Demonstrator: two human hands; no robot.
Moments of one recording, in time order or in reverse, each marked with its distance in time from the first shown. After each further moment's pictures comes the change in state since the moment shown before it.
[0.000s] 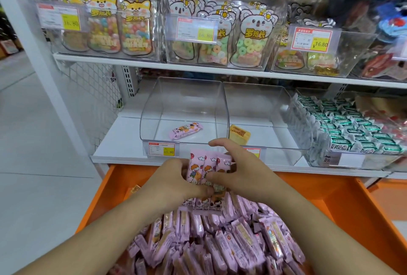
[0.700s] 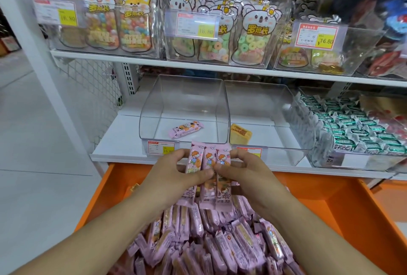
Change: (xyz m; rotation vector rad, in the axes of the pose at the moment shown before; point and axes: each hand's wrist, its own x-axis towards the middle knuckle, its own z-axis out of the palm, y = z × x) left_hand 0.003 0.002 0.005 -0.134 0.173 0.074; right_hand 0.002 0.023 0.018 0.672 0.145 0.280
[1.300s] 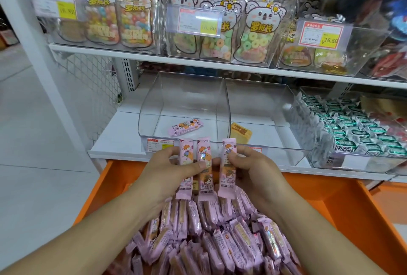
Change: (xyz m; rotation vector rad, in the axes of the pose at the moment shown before) left_hand 0.015 -0.015 -0.002 -0.247 0.120 -0.127; right_hand 0.004 -0.008 -0.007 0.356 -0.049 0.069
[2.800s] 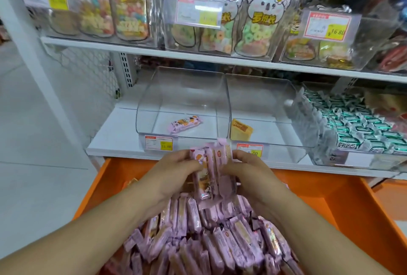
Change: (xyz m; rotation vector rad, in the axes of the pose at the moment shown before) left_hand 0.015 -0.011 0.009 -0.023 -0.158 -0.102; right_hand 0.009 0.017 -0.007 -0.333 0.023 0.007
